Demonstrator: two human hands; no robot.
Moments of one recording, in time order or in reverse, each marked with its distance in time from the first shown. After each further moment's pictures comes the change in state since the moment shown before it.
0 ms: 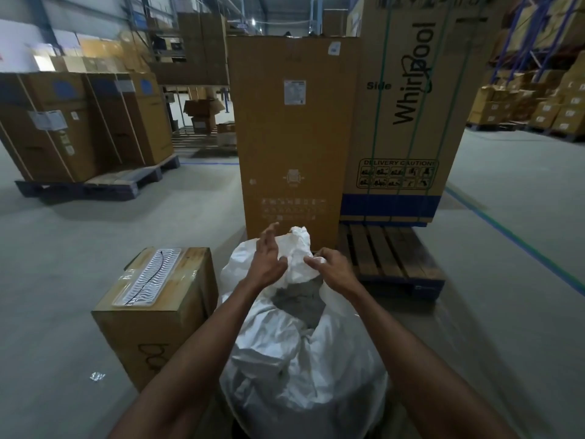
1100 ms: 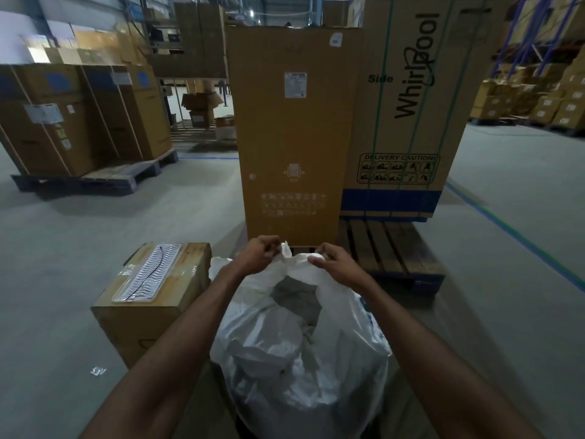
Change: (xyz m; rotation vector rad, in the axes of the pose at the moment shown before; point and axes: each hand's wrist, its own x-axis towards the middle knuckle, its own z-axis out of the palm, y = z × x) left_hand 0.011 -0.016 -0.040 -0.078 -0.235 0.035; right_hand 0.009 0.008 -0.012 -0.018 -0.188 -0.007
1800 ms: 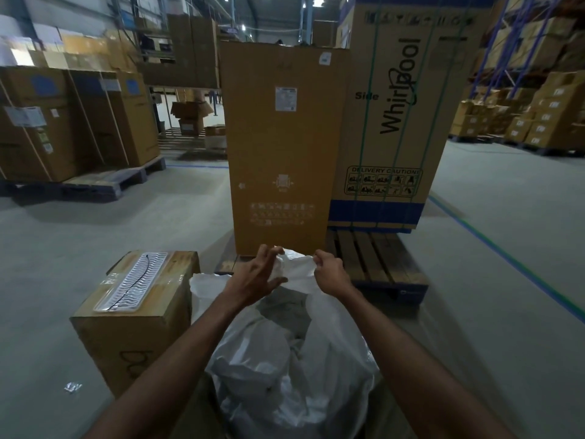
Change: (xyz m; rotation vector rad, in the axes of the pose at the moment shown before) left_hand -0.031 0.006 0.034 0.413 0.164 0.270; right_hand -0.007 -0.011 0.004 -0.294 0.257 0.060
